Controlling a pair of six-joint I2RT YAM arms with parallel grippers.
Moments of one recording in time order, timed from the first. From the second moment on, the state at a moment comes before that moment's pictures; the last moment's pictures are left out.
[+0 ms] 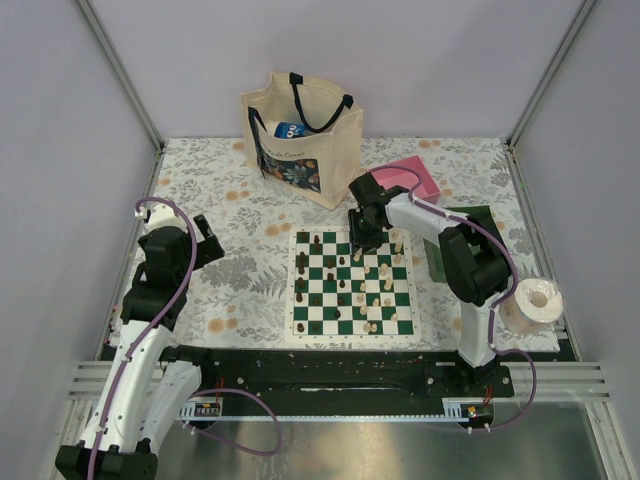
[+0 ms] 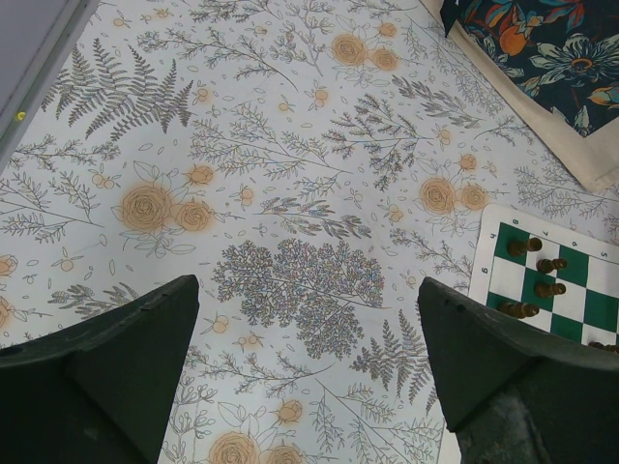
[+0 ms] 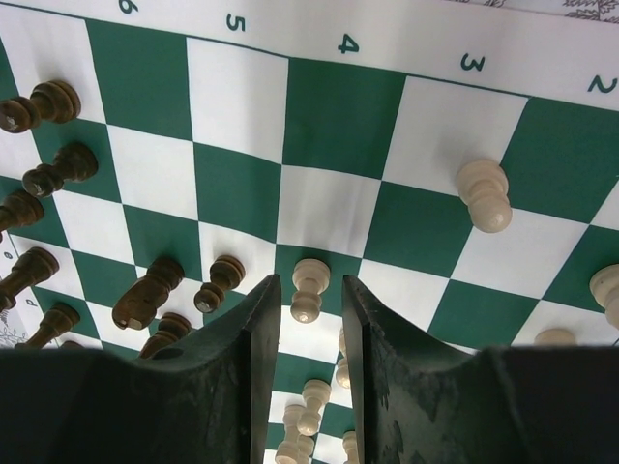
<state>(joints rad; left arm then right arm) -0.12 0.67 0.73 -0.54 -0.27 -0.37 0.55 1.98 1.43 -0.64 -0.07 0.46</state>
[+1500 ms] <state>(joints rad) -0.12 0.68 0.73 -0.54 -0.27 -0.37 0.55 1.95 1.43 -0.67 0.02 0.46</state>
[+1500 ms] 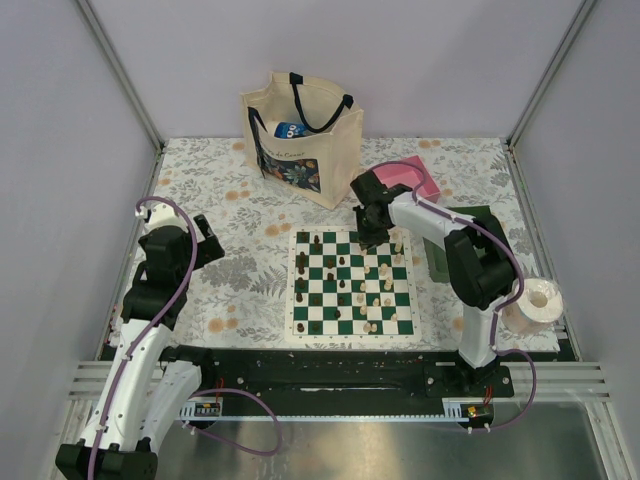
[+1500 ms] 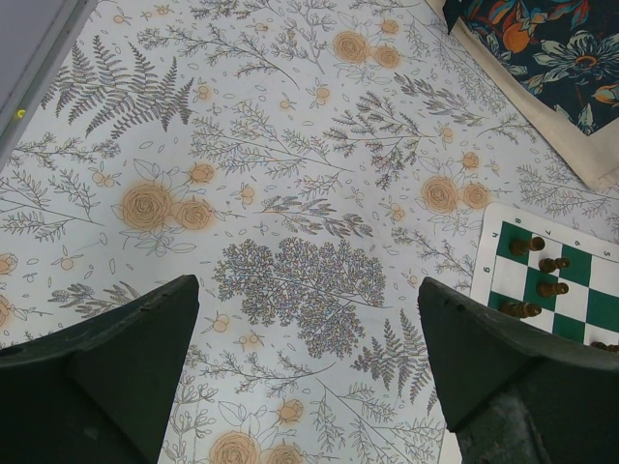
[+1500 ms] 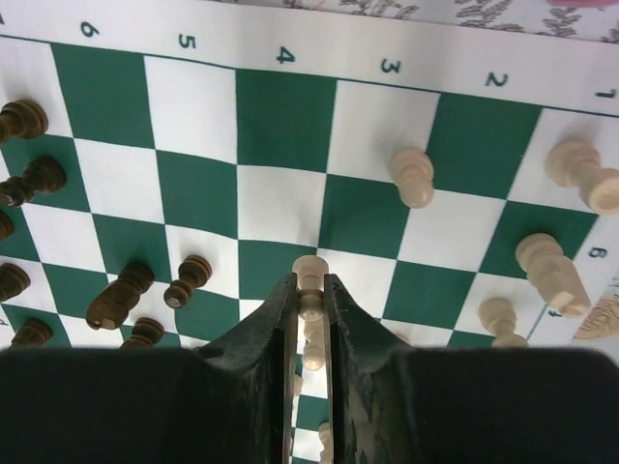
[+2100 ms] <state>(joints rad) -0.12 0.68 0.73 -0.54 -0.27 -0.37 0.44 1.88 1.37 -0.67 0.09 0.46</state>
